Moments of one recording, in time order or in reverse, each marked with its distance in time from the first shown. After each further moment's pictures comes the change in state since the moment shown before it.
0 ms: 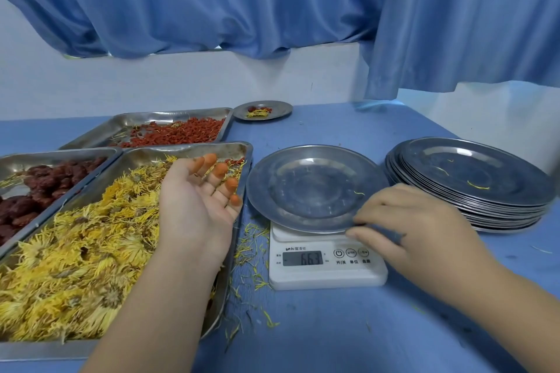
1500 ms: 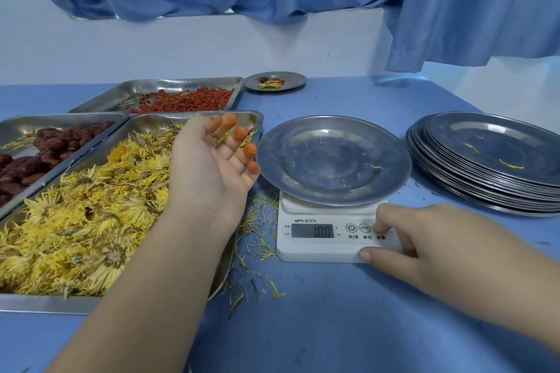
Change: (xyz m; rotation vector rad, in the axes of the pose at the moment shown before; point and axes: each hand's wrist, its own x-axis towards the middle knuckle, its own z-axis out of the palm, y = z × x) left_hand -0.003 -0.003 0.003 0.043 -0.075 -0.025; right_hand -0.011 -0.019 -0.013 -0.148 -0.572 0.248
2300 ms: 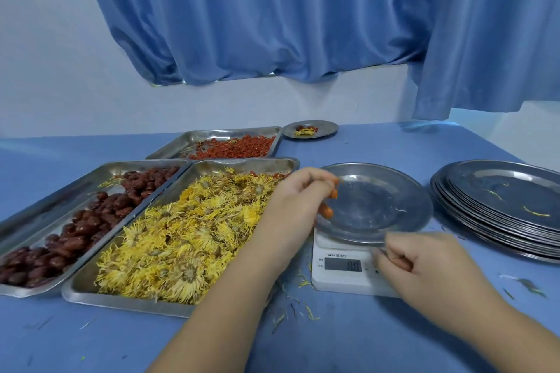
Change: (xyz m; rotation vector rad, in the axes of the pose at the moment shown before) left_hand -0.027 -0.002 0.017 0.756 -0.316 0.229; right_hand 0.020 -0.016 0.020 0.377 0.461 -0.167
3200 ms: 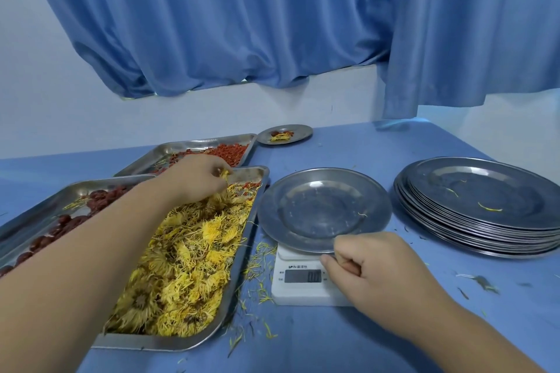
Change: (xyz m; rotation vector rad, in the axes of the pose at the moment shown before) left_hand 0.114 -0.003 -0.102 1.251 -0.103 0.016; right_hand 0.003 0.005 -0.006 0.101 -0.025 -0.061
